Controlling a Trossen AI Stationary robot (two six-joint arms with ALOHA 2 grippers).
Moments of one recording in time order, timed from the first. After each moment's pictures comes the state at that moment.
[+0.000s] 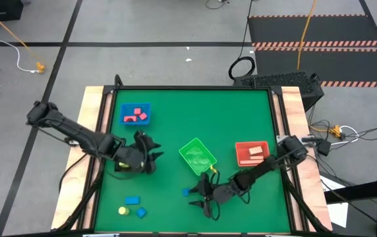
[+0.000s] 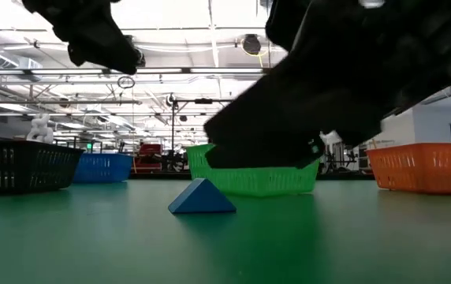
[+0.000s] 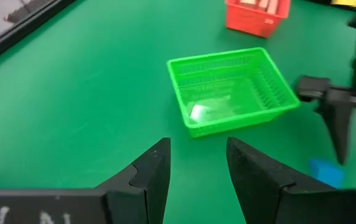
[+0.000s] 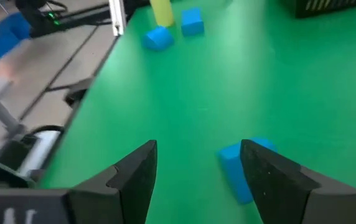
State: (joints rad) left arm -0.40 1.18 0.79 -0.39 -0.57 -0.60; right arm 0.54 2.04 0.90 0.72 0.32 0.47
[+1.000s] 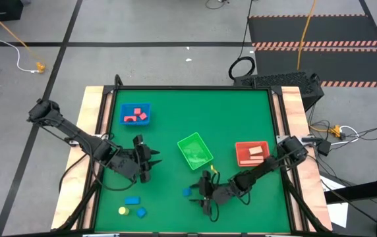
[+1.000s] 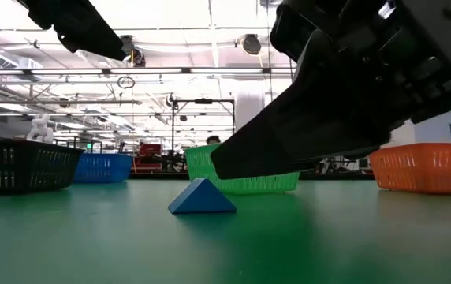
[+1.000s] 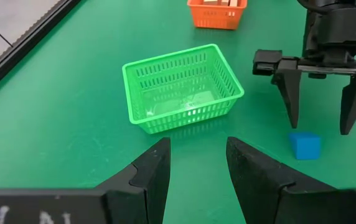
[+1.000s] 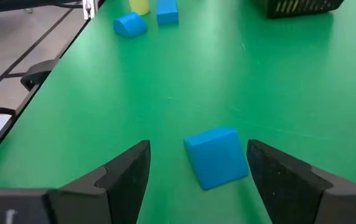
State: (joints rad) left arm -0.53 1.18 0.79 -0.38 -0.63 -0.49; right arm 0.54 2.04 0.90 0.66 0.42 0.41
